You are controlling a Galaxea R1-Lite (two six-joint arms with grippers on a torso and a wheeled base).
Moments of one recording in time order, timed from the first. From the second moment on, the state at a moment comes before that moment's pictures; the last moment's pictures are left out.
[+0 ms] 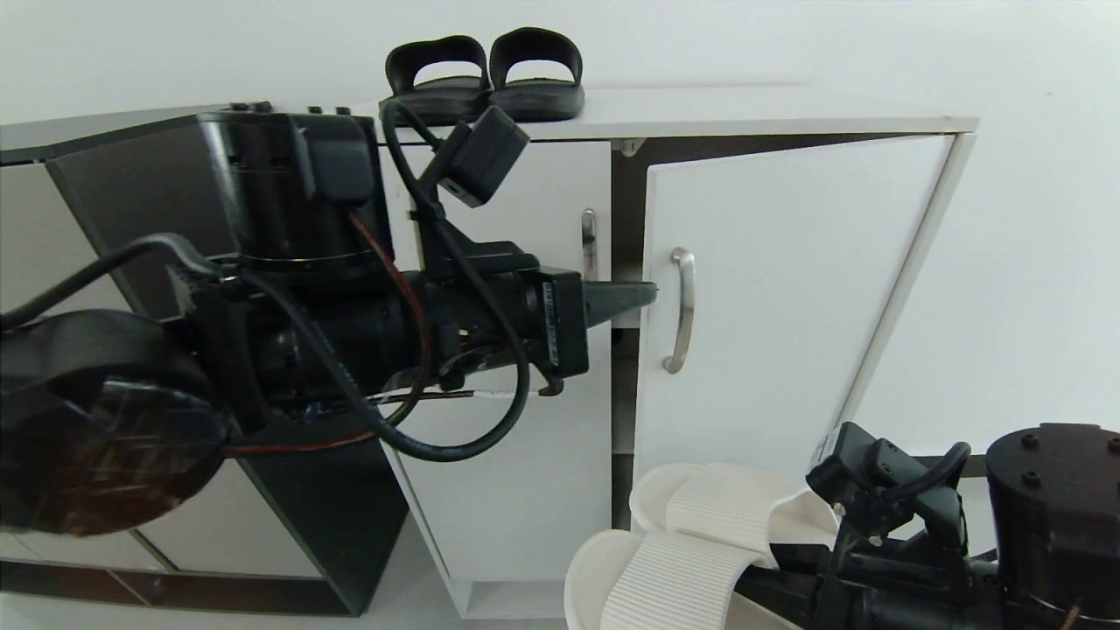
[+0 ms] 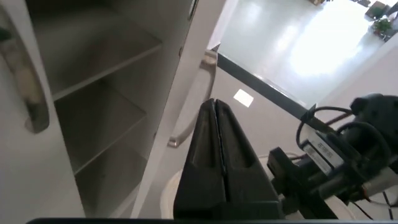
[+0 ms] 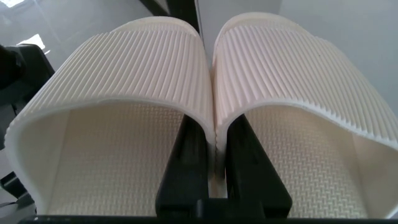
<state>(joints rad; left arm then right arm) -0.67 1.59 -1.06 -0.48 -0.40 -0.21 0.89 1.44 -0.48 -0.56 0.07 0.04</state>
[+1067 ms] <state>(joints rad) -0.67 1.81 -1.24 -0.52 -0.37 -0.26 1.00 1.42 -0.44 -0.56 0.06 0.04</state>
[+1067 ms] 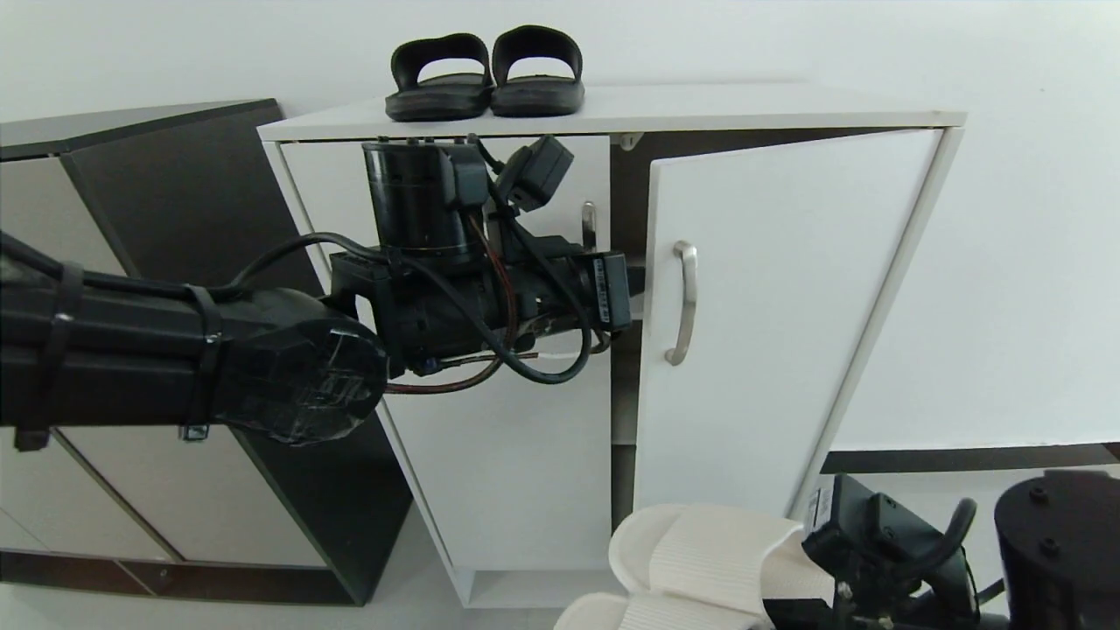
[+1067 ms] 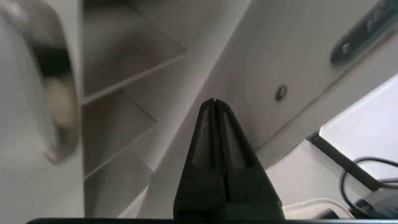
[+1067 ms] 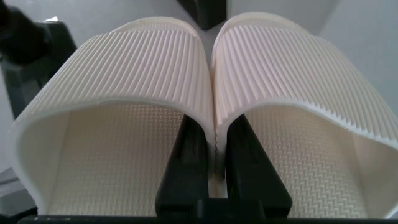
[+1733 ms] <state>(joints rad) -0.72 1.68 -1.10 -0.60 -0.23 -0.30 1.07 1.37 -0.38 -0.56 0.06 0.01</state>
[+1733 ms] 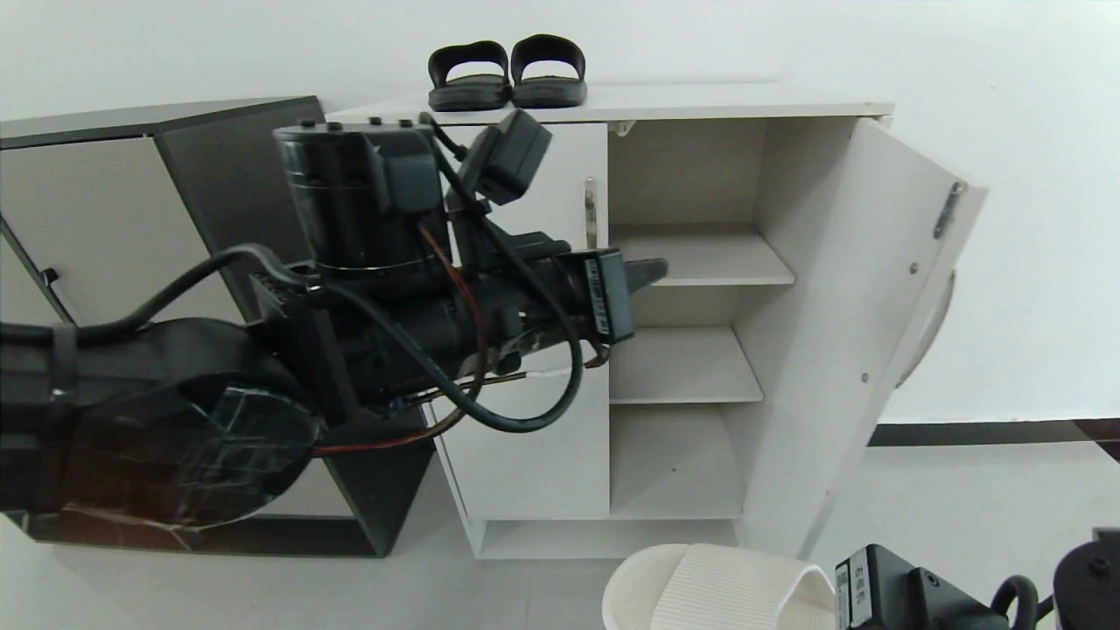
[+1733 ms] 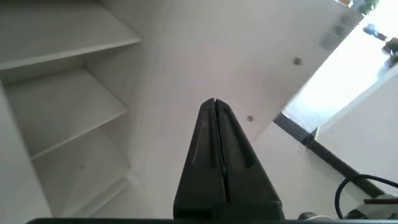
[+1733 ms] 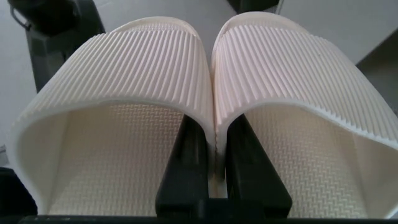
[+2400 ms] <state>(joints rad) -0.65 0.91 -0.64 -0.22 0.09 -0.26 0.88 1.63 -0.62 -0.67 -0.42 0.15</state>
